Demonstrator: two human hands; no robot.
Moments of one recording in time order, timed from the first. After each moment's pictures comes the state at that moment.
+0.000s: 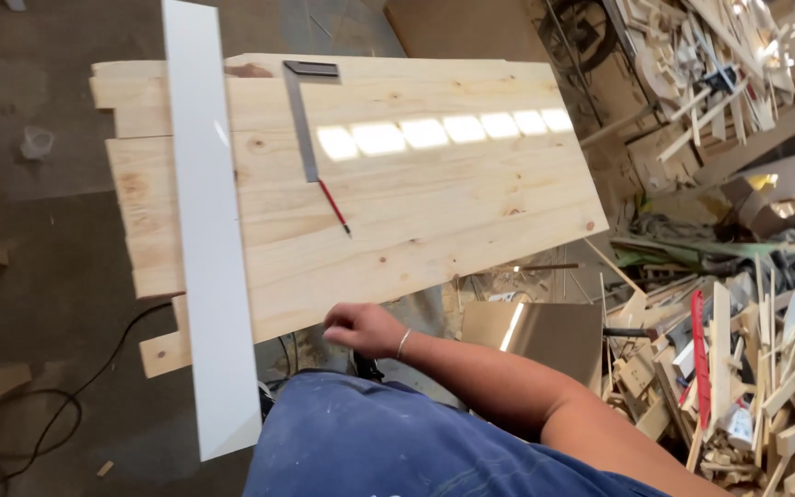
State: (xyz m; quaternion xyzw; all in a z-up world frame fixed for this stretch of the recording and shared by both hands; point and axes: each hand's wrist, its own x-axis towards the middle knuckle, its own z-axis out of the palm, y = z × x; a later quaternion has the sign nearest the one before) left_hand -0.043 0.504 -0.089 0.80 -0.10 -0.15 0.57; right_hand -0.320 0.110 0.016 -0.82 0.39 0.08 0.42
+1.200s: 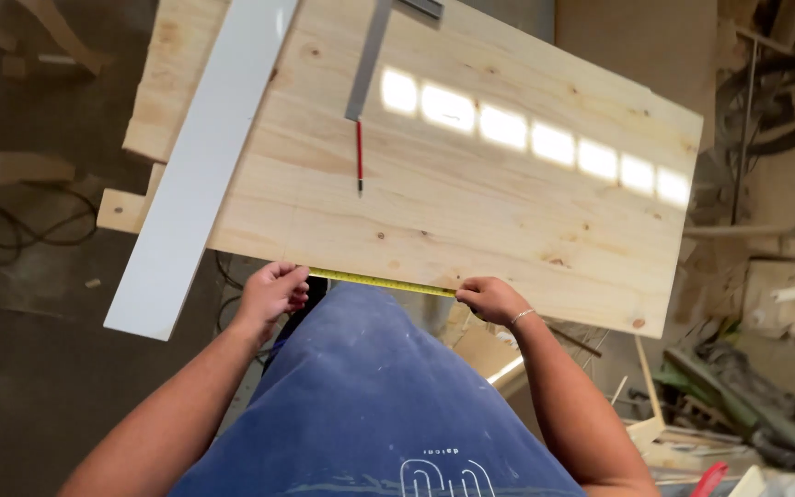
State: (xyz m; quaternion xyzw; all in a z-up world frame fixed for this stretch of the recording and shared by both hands) left_hand -0.282 0.195 -0.102 0.63 0.15 -0.47 0.60; right_hand -0.508 -0.147 -0.004 -0.76 0.41 0.37 0.34
